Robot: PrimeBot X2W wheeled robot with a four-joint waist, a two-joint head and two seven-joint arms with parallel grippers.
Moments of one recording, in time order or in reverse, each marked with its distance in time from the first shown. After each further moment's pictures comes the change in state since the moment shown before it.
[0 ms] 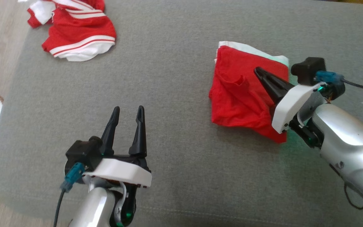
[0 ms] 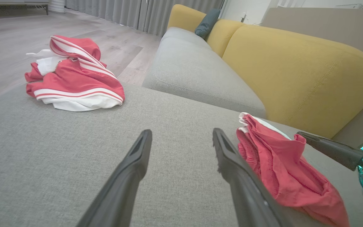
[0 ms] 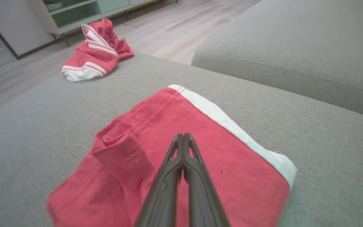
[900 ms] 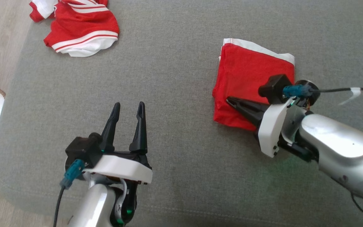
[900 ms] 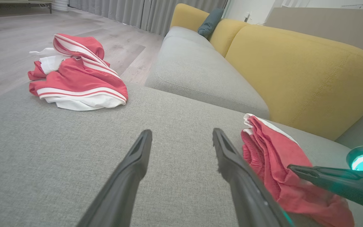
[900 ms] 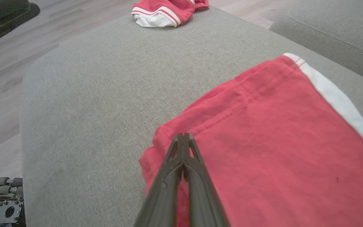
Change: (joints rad) left arm -0.019 0.000 -0.004 0.000 -0.009 0.001 0.000; right arm -0.064 -0.115 0.273 -0.280 0.042 0.000 0.166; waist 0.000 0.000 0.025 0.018
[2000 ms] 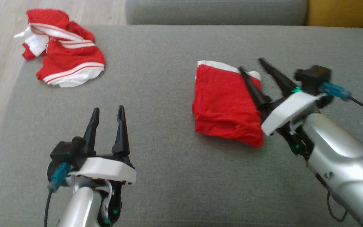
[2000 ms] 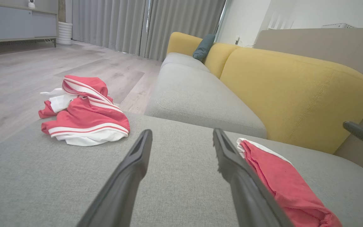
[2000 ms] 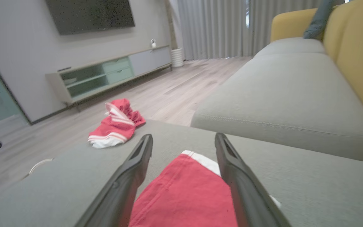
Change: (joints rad) left arm 0.026 0.000 0.102 0.035 0.060 -0.005 0.000; right arm 0.149 0.178 -0.388 0.210 -0.032 0.000 -0.297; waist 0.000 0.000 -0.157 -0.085
